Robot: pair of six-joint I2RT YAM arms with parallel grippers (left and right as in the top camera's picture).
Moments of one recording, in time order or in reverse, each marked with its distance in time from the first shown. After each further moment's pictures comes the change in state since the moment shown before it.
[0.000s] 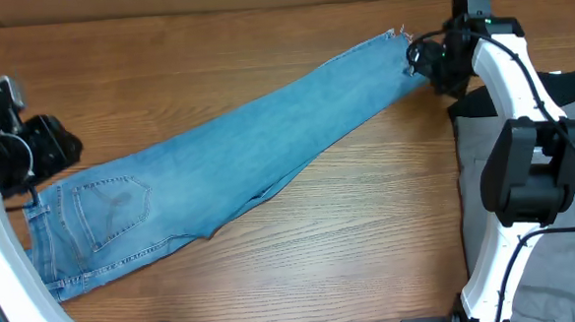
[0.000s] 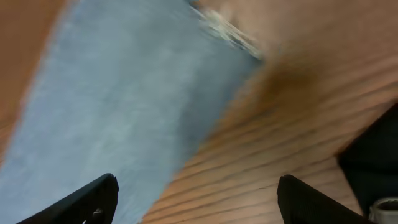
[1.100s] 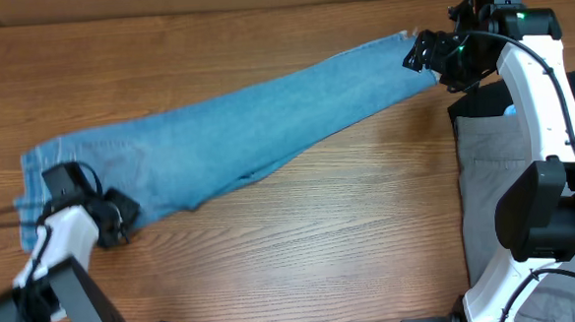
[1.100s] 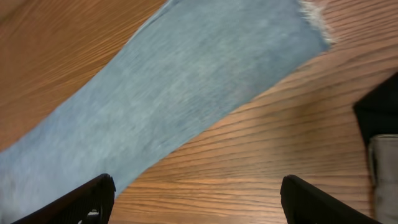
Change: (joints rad) left arm -0.028 0.121 -1.088 1.100 -0.171 -0.424; right arm -0.003 -0.235 -0.015 -0.147 -0.159 -0.111
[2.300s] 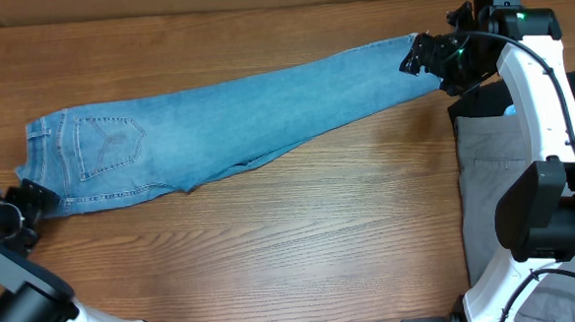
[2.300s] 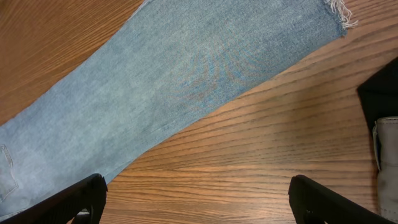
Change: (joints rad) left arm 0.430 0.314 0.510 -0.336 0.182 0.241; right arm 0.000 0.000 0.000 -0.044 -0.008 0.000
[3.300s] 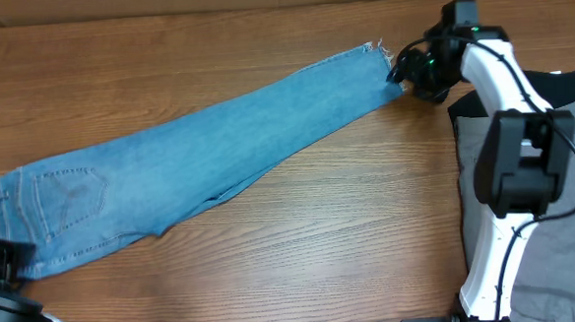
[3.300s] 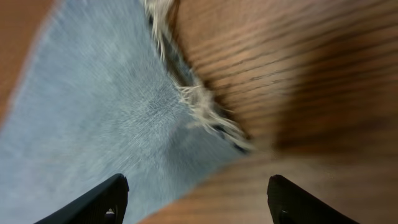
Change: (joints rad) left arm 0.299 0.038 0.038 -0.186 0.157 0.108; right arm 0.026 0.318 -0.001 0.263 -0.002 0.068
